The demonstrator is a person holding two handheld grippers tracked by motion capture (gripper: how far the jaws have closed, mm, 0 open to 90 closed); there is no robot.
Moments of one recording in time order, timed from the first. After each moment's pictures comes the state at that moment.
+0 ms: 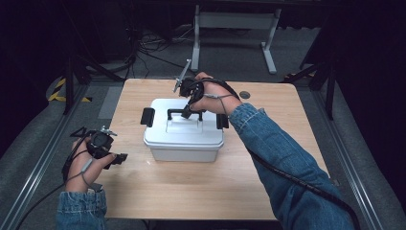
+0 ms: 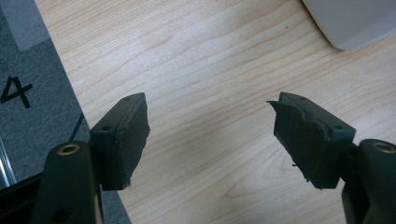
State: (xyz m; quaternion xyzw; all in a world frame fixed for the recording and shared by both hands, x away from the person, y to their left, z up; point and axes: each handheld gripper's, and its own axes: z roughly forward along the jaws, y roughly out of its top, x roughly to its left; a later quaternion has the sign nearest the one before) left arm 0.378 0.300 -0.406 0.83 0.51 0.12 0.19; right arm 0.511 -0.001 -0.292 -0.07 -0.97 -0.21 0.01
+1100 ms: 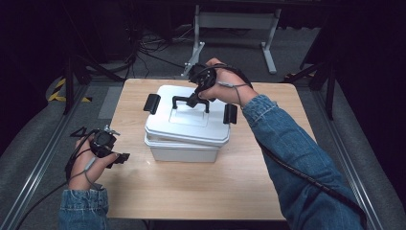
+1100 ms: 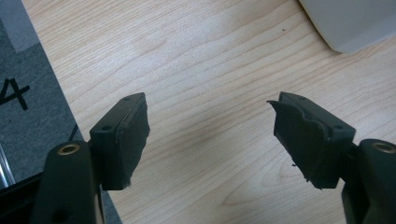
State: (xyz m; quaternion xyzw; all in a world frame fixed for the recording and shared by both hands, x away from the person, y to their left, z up) left arm 0.382 0.295 -0.409 0.84 0.50 0.11 0.18; right arm 0.505 -0.029 -0.242 -0.07 -0.96 -0.25 -0.01
